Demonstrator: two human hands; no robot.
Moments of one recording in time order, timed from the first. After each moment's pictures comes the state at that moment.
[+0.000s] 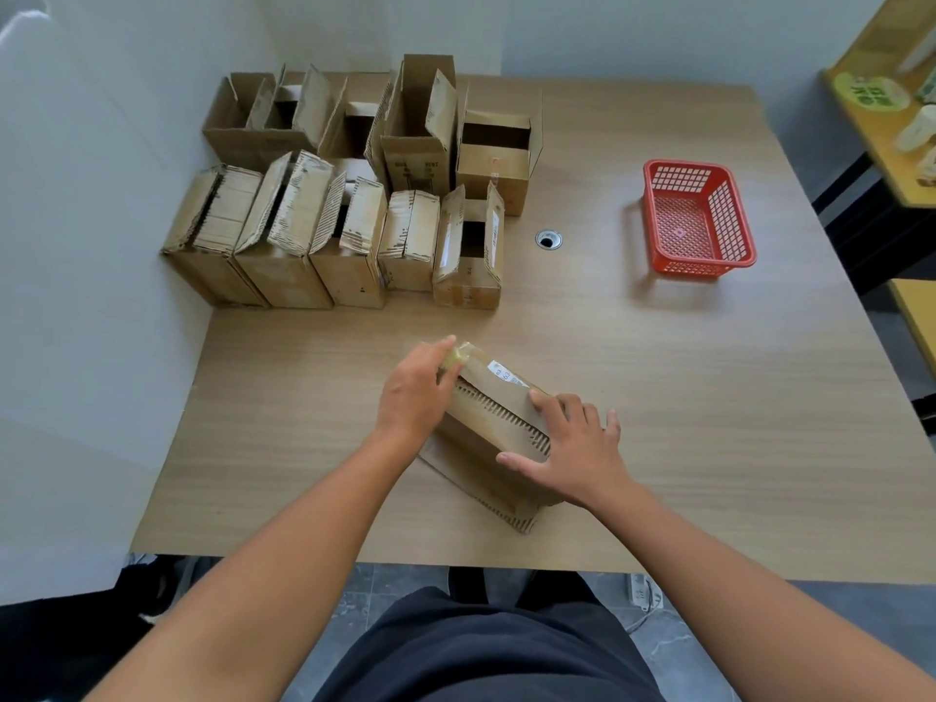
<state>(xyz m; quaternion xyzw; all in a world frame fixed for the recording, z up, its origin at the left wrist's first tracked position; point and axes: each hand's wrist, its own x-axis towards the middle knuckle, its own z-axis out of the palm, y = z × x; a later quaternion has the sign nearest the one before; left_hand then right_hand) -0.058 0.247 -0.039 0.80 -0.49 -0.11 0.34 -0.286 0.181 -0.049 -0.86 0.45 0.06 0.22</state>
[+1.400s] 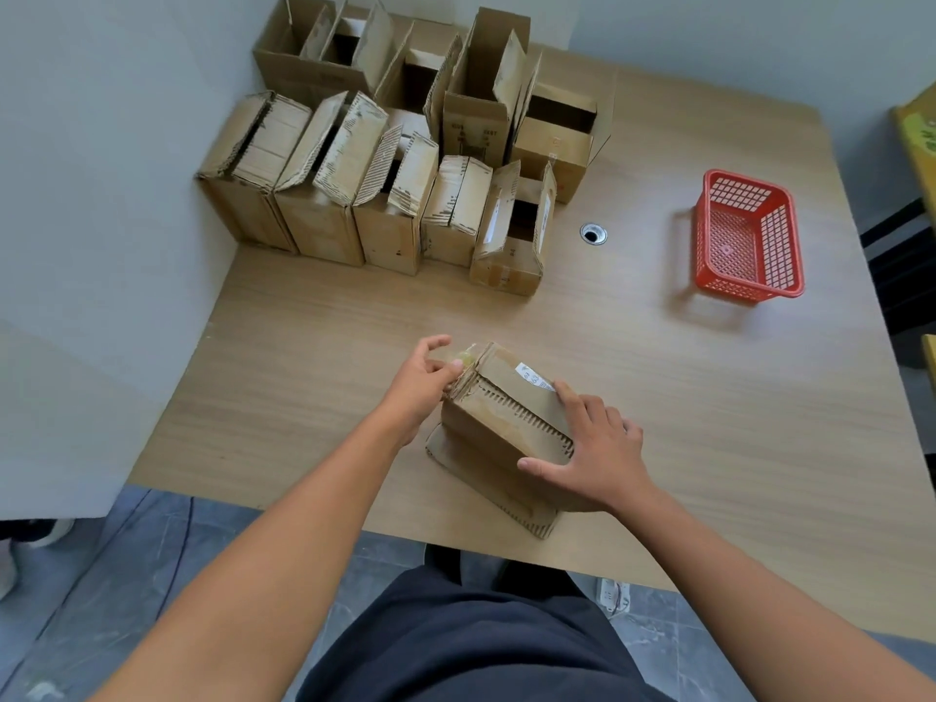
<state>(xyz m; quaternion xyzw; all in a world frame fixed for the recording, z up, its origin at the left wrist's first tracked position) -0.028 0.270 -0.089 0.69 -0.15 -0.48 0.51 -0.278 0.177 -0.042 -0.88 0.42 0.12 0.17</state>
